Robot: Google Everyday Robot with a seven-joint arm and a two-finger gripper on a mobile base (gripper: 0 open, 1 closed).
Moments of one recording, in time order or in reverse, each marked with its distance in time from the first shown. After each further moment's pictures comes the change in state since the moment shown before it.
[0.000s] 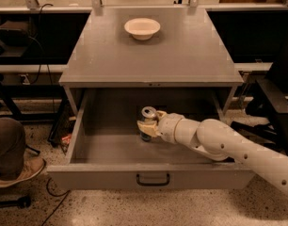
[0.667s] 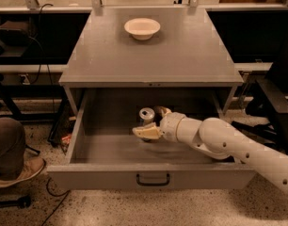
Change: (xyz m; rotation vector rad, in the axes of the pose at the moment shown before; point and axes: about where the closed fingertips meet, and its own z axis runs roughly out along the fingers) arm -0.002 -0.006 -0.003 -0.006 -0.010 0.003
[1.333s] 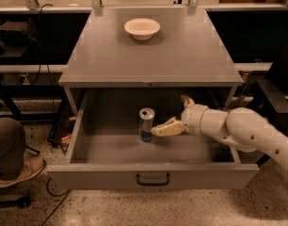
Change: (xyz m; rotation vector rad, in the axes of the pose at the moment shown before) arm -0.014 -0.039 -0.058 0.010 0.014 -0.018
